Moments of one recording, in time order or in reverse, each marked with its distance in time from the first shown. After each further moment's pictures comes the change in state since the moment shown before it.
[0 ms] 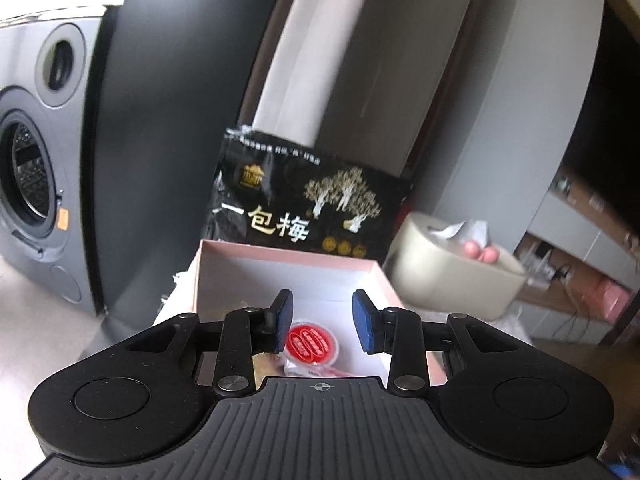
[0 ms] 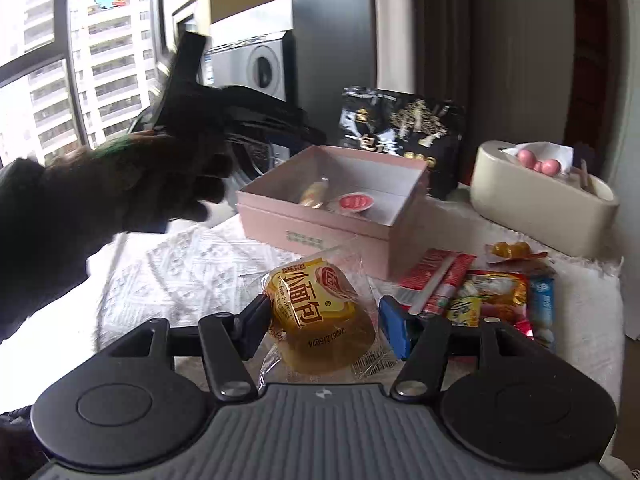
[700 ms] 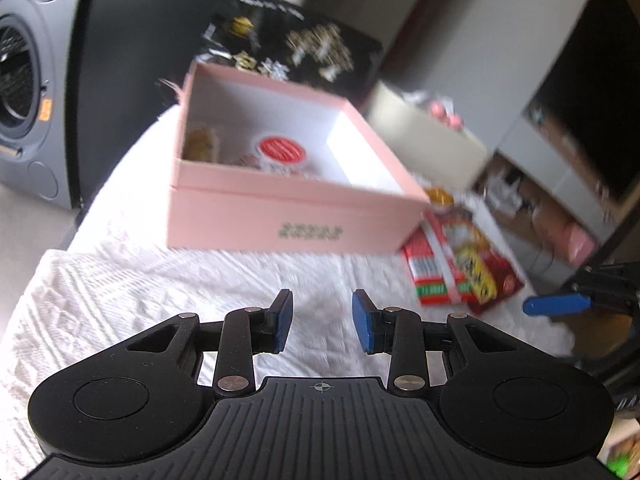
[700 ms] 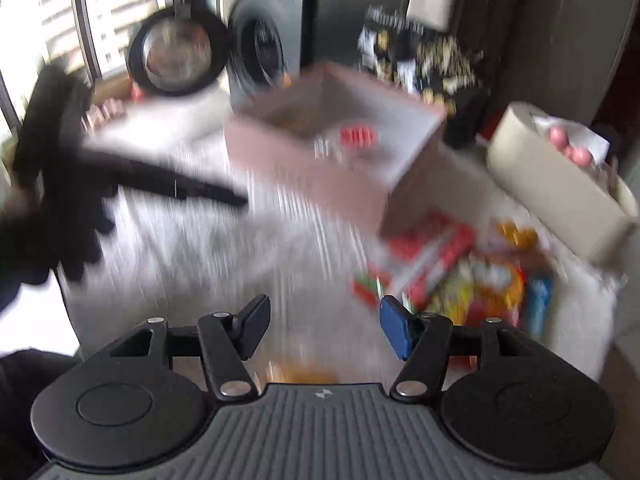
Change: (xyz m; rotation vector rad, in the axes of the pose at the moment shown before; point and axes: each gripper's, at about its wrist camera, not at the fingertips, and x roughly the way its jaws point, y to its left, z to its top) left arm -0.027 0.001 -0.105 -0.021 0.285 -0.101; right arm 0.041 -0.004 0.020 -0.180 0.335 -0.034
